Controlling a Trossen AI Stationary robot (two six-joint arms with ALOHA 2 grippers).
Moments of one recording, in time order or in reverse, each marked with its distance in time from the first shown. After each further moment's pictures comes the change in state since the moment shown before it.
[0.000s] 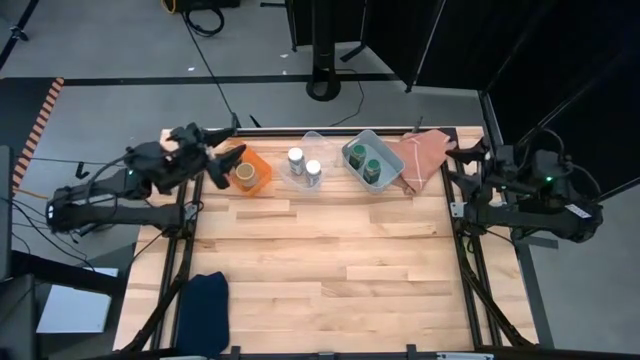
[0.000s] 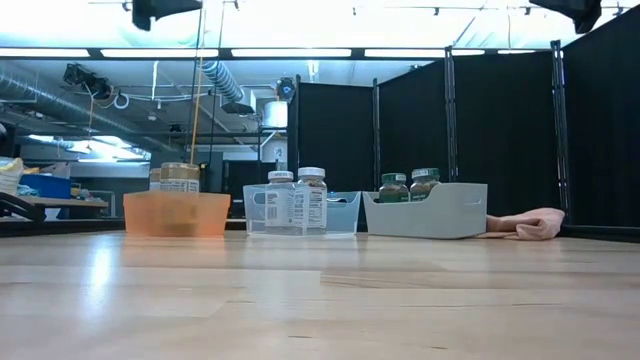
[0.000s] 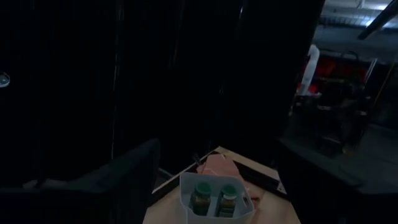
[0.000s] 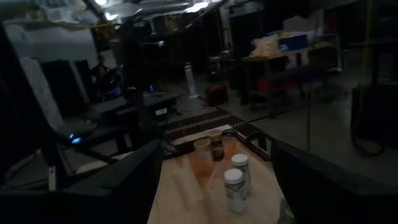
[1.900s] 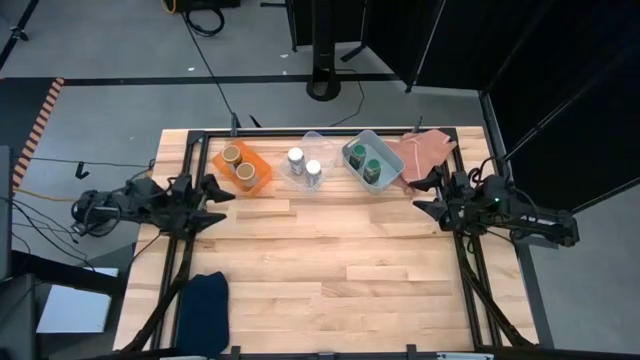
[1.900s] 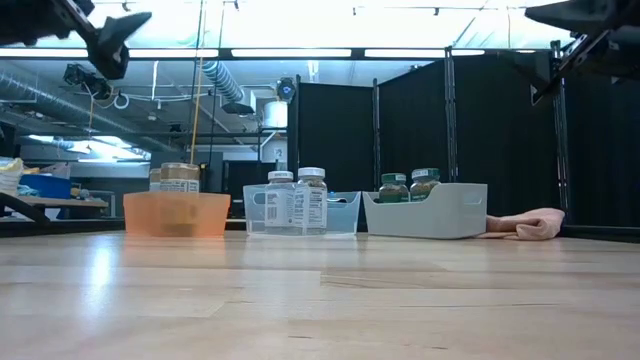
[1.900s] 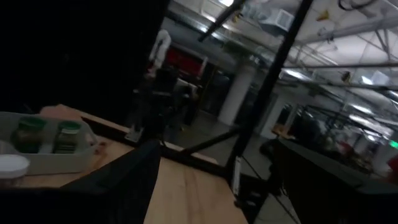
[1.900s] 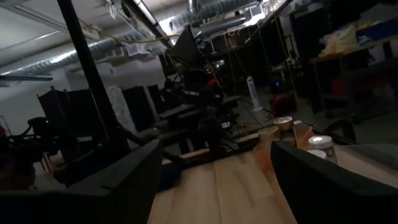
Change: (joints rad) left arm -0.306 -0.566 -0.520 0.072 0.331 -0.234; right arm 0.001 -0.178 -0.614 0.592 -0.241 0.161
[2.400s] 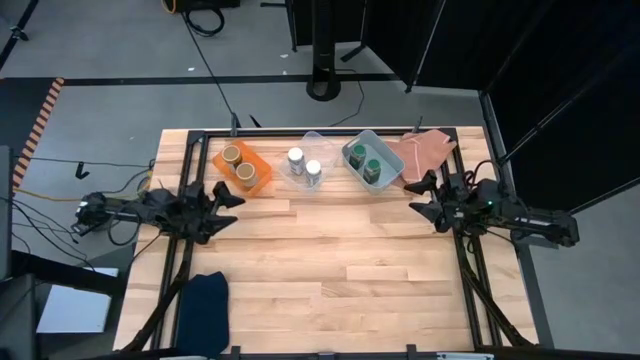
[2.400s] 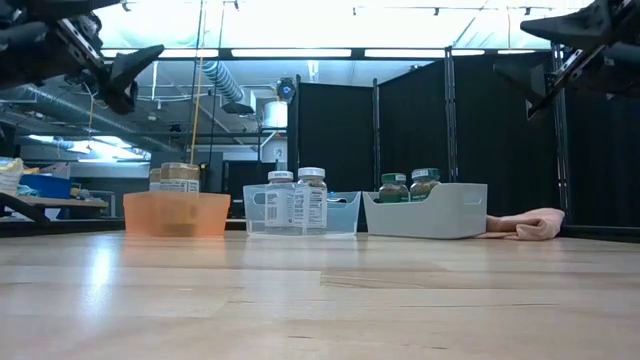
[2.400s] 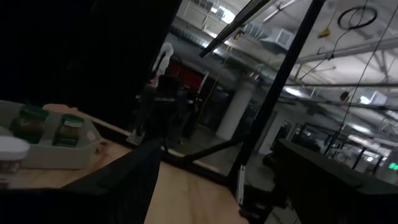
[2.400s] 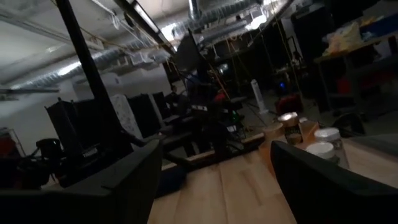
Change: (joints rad) left arm -0.001 -0.022 -0.245 0.296 -0.032 -0.035; right arm 0.000 0.000 -0.102 0.128 -0.001 0.052
